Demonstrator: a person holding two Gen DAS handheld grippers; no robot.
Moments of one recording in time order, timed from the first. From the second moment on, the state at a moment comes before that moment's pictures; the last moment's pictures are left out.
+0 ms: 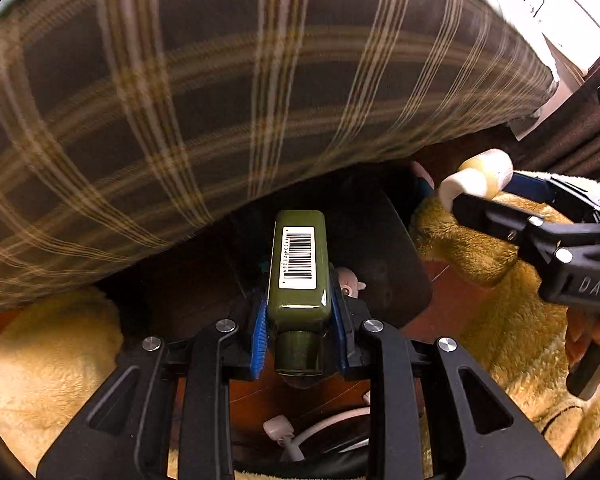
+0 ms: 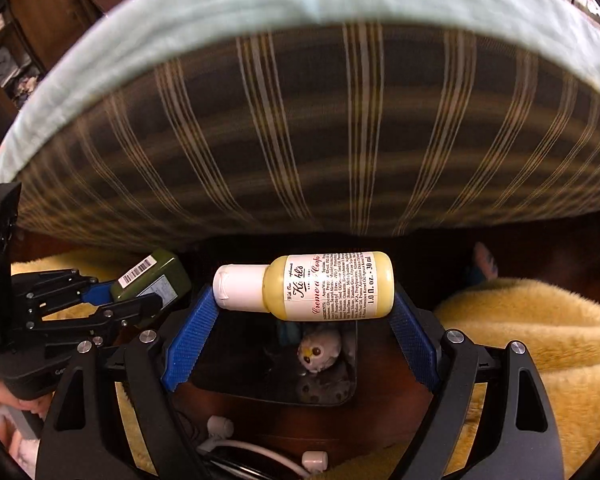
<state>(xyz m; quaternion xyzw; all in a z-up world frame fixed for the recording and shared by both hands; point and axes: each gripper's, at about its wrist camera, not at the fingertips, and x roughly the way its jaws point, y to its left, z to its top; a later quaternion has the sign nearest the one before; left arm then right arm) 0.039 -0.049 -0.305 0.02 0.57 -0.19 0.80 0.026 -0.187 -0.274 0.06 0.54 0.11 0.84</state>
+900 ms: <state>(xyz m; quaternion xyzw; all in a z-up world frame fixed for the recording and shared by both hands) 0.035 -0.035 -0.290 0.01 0.56 -0.18 0.81 0.044 -0.200 -0.268 0.09 0.53 0.09 0.84</state>
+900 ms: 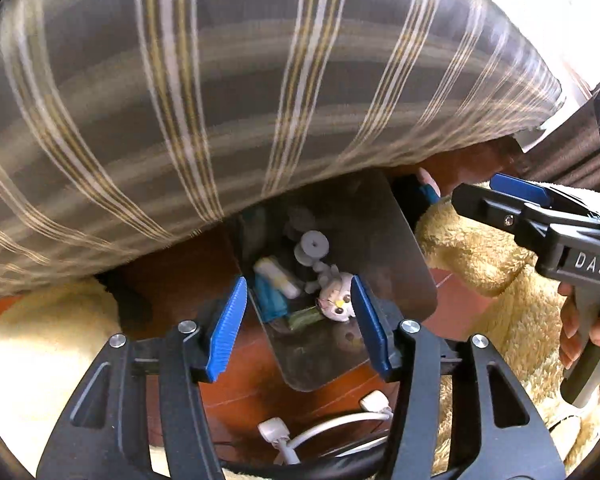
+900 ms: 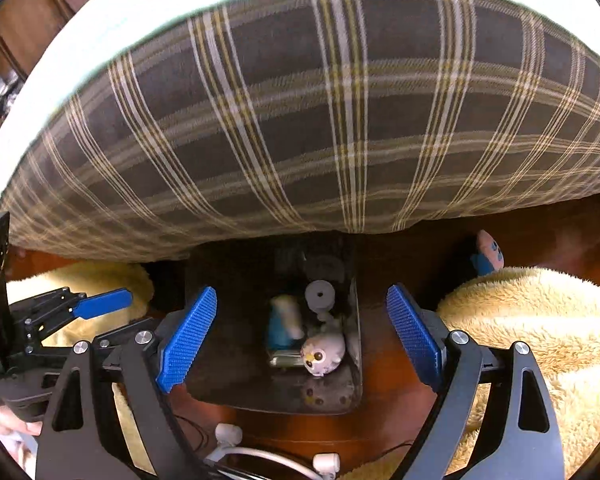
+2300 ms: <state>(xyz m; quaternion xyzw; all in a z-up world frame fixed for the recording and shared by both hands) 0.255 -0.103 -0.128 0.04 0.40 -0.17 0.90 0.283 -0.248 -0.114 0.11 0.39 0.03 0.92</state>
